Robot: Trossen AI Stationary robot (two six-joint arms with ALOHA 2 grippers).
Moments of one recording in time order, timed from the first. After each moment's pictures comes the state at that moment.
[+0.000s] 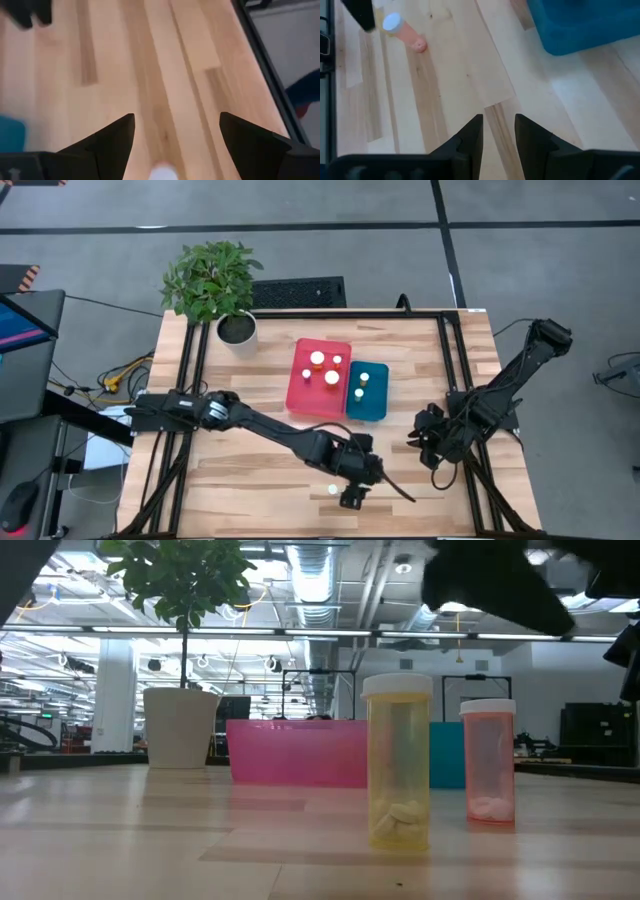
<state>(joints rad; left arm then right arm) -0.37 2.38 2.22 -0.73 -0.08 -0.11 0.78 0.97 0.54 -0.58 0.45 1.07</state>
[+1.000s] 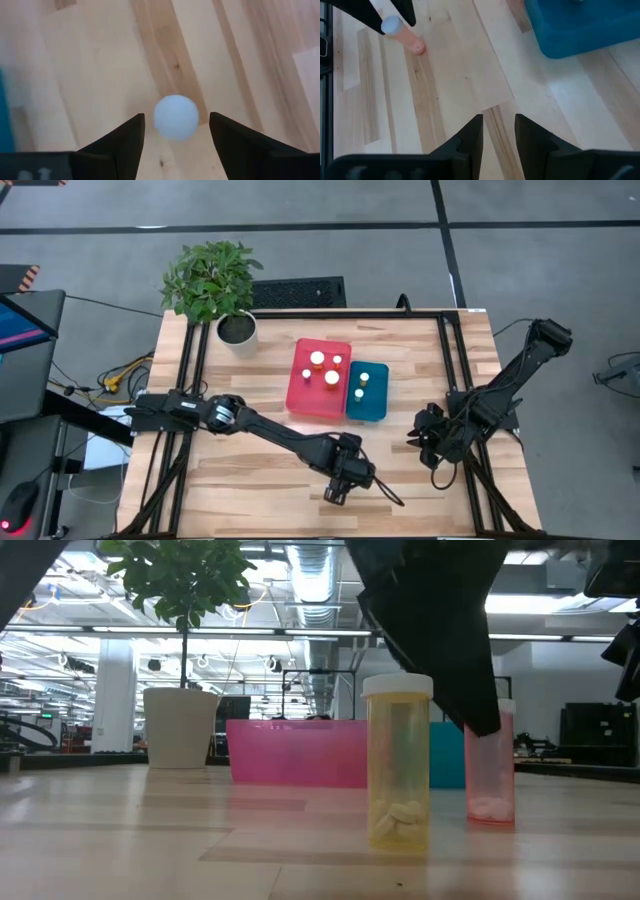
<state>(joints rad) -0.37 2.45 2.23 -0.96 -0.10 -0.03 0.78 0.97 0.54 -0.58 0.46 1.07</state>
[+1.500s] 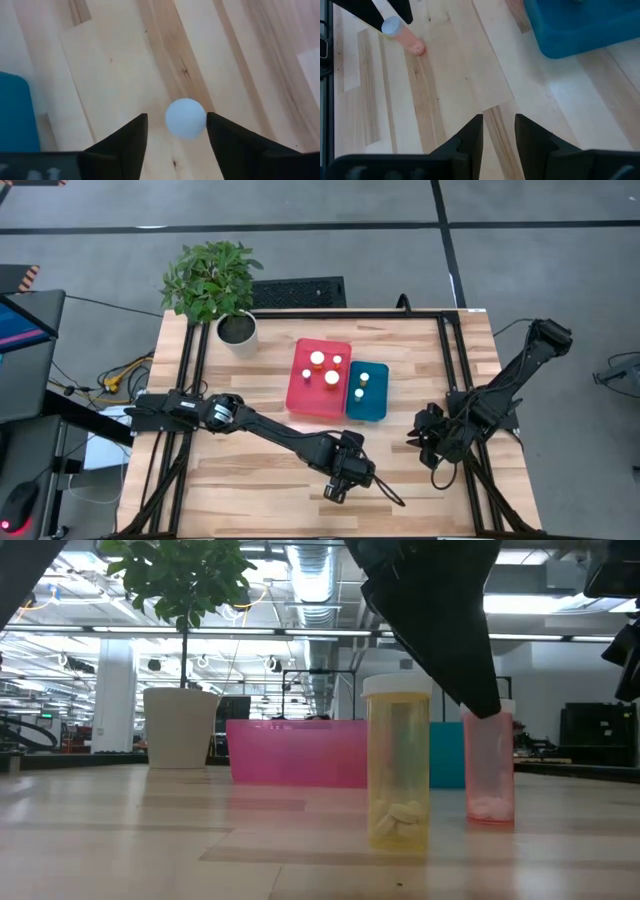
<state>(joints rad) -0.37 2.43 2.23 -0.96 -0.14 0.03 0.78 0.97 0.54 -0.58 0.46 1.07</state>
